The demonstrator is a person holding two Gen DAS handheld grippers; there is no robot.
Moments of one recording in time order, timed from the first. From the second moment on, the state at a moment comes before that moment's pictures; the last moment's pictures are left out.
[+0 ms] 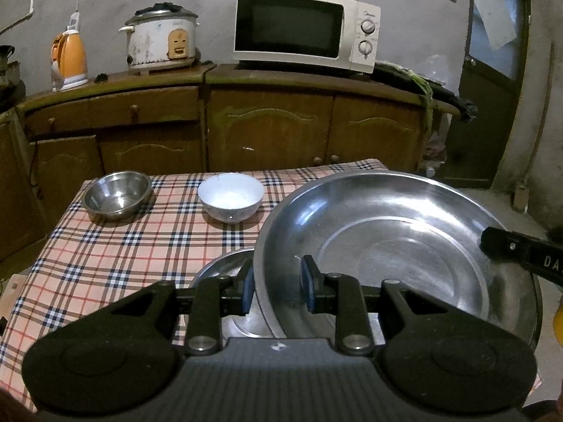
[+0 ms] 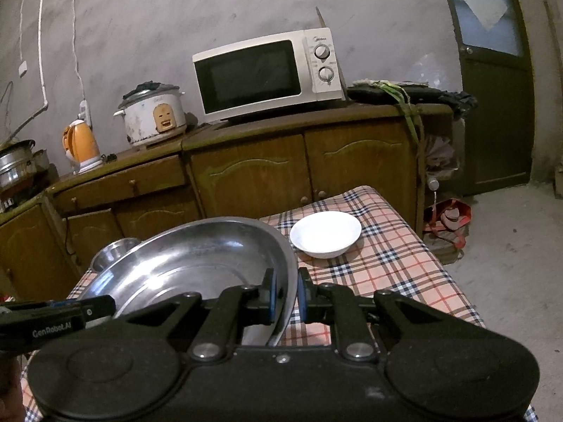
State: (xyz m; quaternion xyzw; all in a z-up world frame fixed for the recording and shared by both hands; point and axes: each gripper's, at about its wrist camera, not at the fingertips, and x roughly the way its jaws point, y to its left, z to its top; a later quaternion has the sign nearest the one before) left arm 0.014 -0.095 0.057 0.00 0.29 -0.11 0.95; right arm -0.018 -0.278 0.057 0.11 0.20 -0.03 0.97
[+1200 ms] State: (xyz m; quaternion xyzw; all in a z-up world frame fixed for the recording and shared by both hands) left arm 0.028 -0.063 0.038 0.00 0.32 -0.07 0.95; right arm 0.011 -0.238 0.031 0.09 0.24 0.00 0.97
